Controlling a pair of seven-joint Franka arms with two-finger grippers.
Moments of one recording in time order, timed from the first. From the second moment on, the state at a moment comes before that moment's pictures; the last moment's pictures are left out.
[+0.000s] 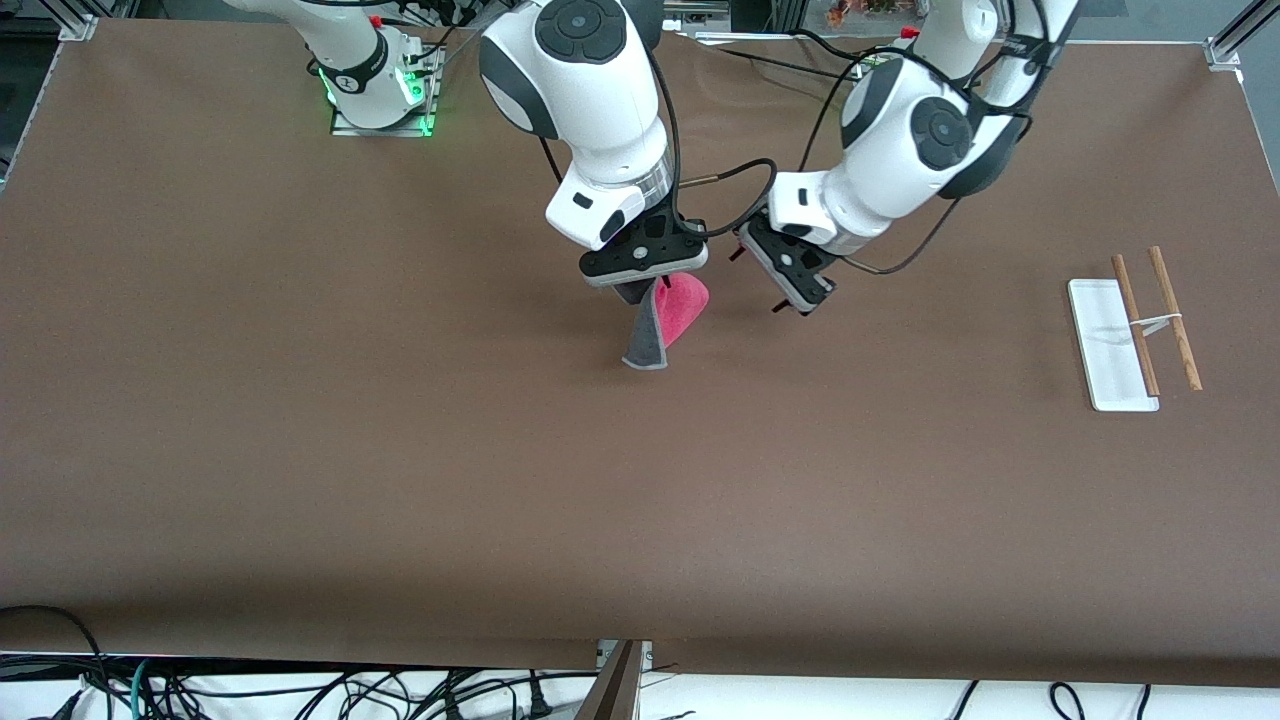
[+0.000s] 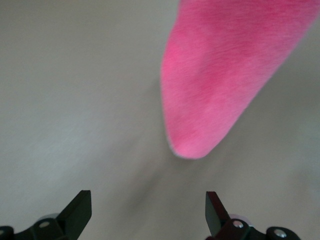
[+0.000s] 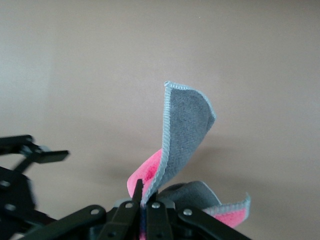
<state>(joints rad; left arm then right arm) 0.02 0.14 -0.61 -2.16 -0.37 2.47 0.49 0.80 0.51 0.00 -1.26 0.03 2.01 0.67</state>
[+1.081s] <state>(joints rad) 0.02 0.27 -0.70 -2.16 -0.37 2.64 0.50 0.80 0.51 0.00 -1.25 0.03 2.01 0.68</state>
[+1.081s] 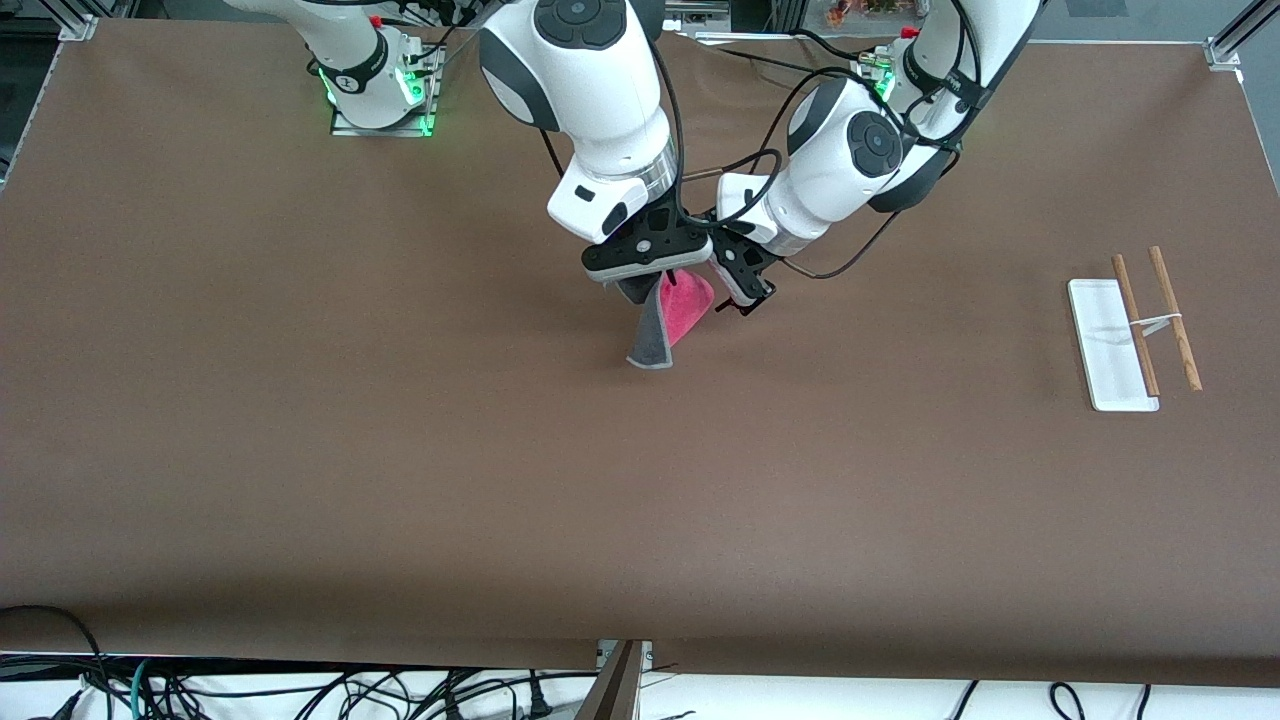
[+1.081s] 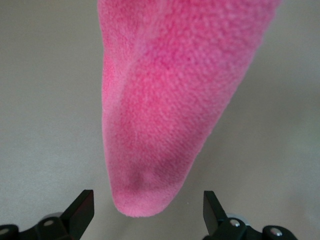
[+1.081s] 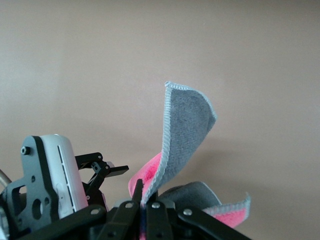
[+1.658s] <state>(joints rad) 0.02 0.27 -0.70 -2.16 -0.37 2.65 0.50 0.80 0.51 0.00 -1.24 0.03 2.01 0.68</state>
